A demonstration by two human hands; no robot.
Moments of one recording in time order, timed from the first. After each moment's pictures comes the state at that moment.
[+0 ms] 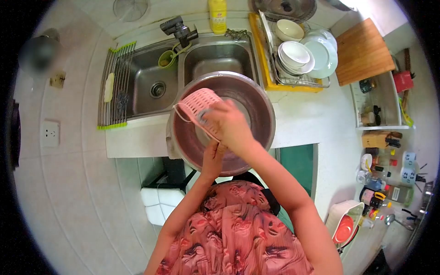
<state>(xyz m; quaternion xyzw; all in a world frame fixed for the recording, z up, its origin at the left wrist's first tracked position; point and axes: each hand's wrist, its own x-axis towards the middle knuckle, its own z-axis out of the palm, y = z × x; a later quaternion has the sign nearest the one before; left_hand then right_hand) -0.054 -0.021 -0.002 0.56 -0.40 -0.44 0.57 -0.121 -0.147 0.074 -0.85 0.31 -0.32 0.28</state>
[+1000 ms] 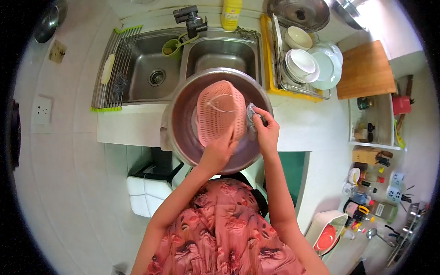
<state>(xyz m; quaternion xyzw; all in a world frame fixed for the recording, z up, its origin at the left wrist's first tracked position) -0.050 -0.039 0.025 0.64 -0.53 -0.40 0.38 -0.203 -0.158 0.000 -0.50 0.54 -0.39 0.56</state>
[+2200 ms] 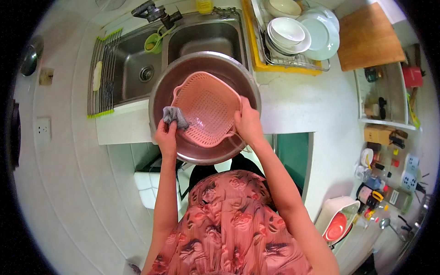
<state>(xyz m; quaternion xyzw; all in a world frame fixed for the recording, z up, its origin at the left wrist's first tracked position) -0.003 -0.025 -0.059 0.72 -0.24 -0.31 0.57 -0.233 -0.161 -0.018 -0.66 0.57 -0.17 0.46</state>
